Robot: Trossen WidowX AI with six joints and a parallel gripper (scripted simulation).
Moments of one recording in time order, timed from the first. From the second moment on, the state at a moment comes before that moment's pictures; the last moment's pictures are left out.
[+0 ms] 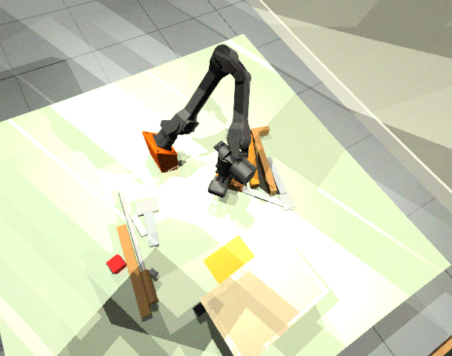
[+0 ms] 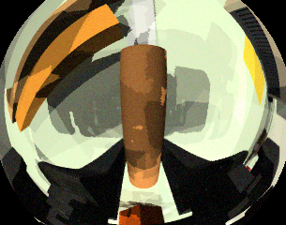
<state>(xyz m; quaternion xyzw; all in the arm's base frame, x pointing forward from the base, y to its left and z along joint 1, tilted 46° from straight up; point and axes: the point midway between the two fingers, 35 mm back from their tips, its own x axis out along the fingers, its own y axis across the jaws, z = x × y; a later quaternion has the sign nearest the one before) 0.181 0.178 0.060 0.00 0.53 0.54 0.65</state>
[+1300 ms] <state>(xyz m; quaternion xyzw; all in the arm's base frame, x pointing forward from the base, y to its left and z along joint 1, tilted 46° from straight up) 0.179 0.179 0.061 0.10 0.60 0.46 0.65</state>
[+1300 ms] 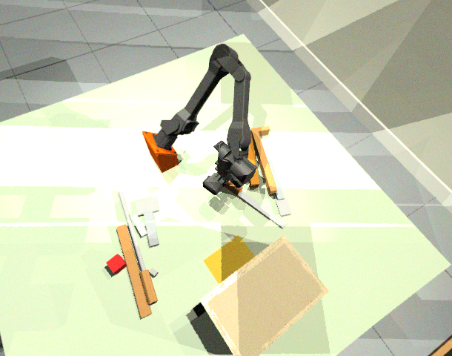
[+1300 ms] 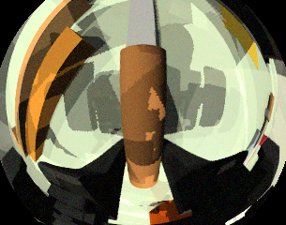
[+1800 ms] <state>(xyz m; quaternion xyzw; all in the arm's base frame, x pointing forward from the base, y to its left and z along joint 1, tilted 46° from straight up) 0.179 0.179 0.061 0.14 0.63 0.42 0.64</state>
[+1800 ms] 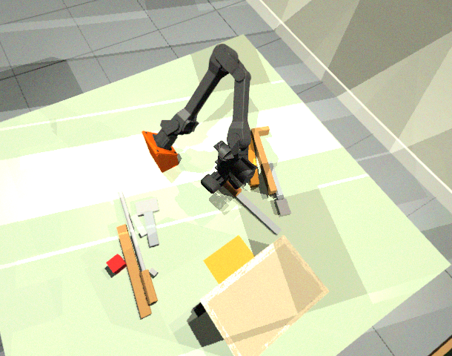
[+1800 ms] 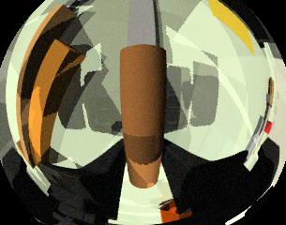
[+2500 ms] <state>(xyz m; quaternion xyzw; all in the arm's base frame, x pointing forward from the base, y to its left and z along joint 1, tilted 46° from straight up) 0.179 0.178 0.061 0.19 0.66 0.37 0.63</state>
